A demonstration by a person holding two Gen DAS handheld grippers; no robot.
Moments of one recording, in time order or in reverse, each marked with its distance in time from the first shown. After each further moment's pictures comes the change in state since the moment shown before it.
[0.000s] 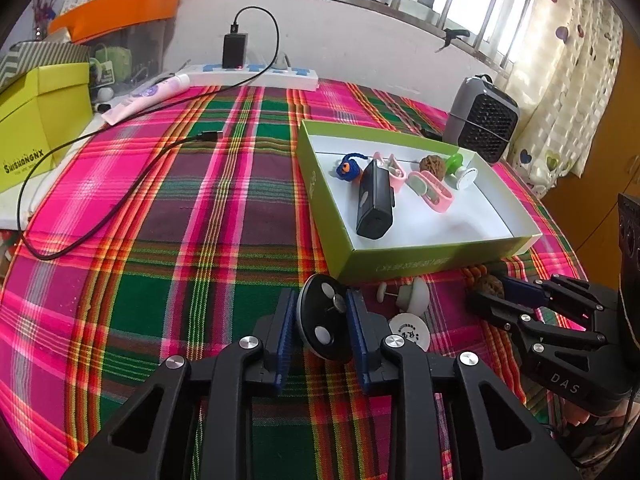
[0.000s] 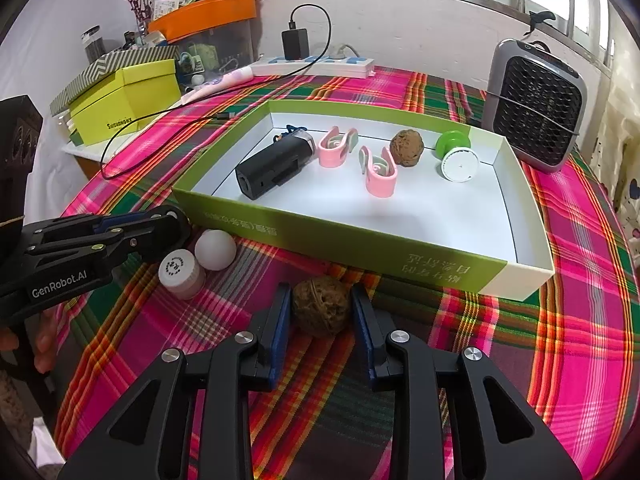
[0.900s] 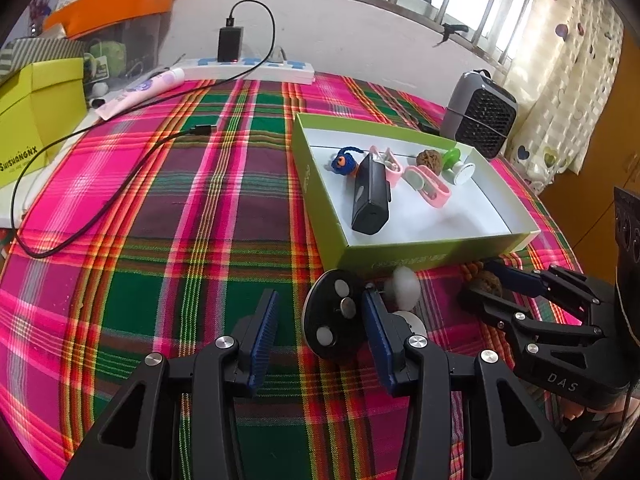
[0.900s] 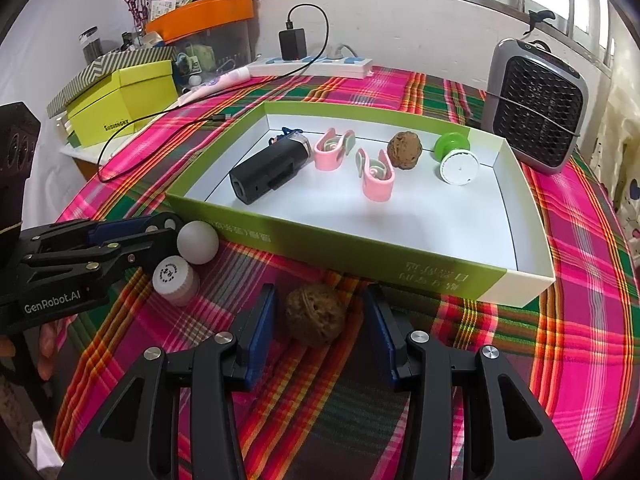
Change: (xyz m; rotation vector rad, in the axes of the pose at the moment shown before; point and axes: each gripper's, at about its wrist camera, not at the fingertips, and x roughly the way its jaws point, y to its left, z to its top) left arm 0.003 -0.001 0.000 0.002 0.022 -0.013; right arm 0.004 -0.002 0.004 0.004 0.003 -0.002
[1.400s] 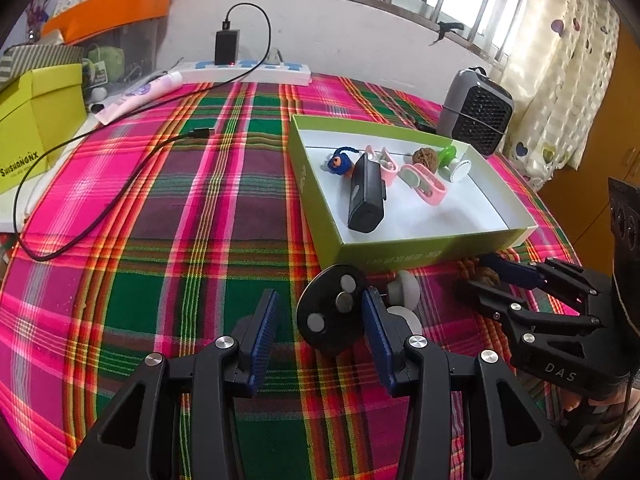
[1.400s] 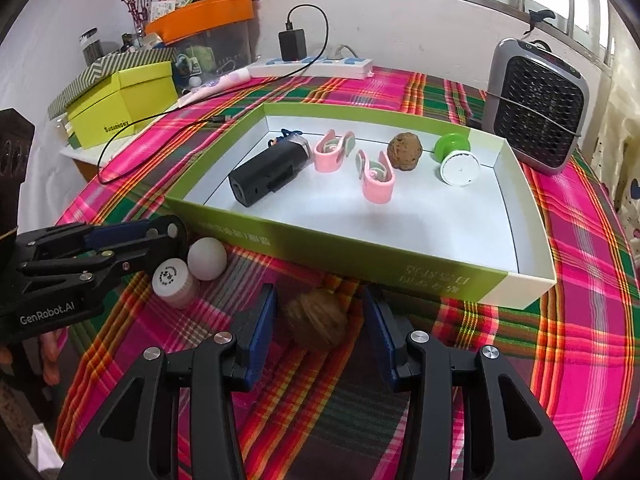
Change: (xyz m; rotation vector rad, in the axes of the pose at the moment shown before) left arm -0.003 -0.003 -0.002 0.012 -0.003 0.000; right arm -0.001 -0.002 0.001 0.004 -0.005 0.006
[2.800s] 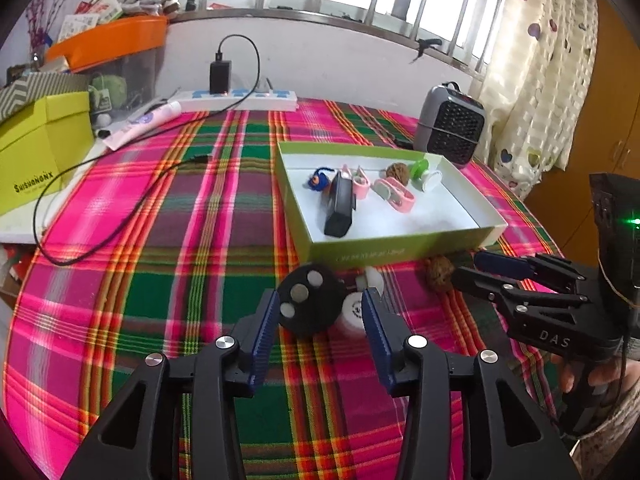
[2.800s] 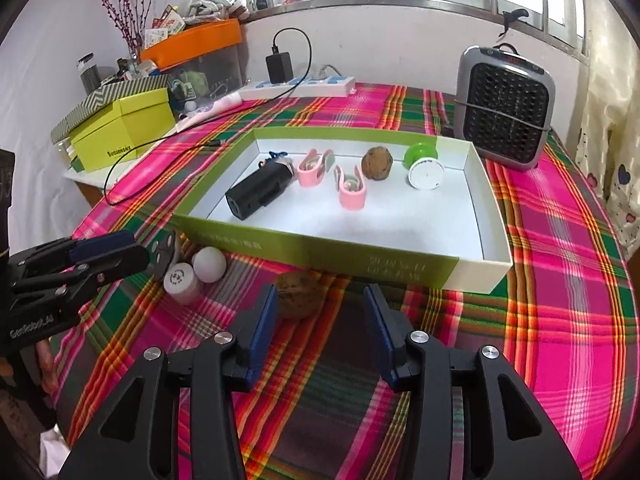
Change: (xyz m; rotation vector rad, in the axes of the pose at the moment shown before) left arm -0.035 -0.013 -0.013 0.038 -0.074 -0.013; right arm -0.023 -0.013 -0.008 0.049 -0.046 0.003
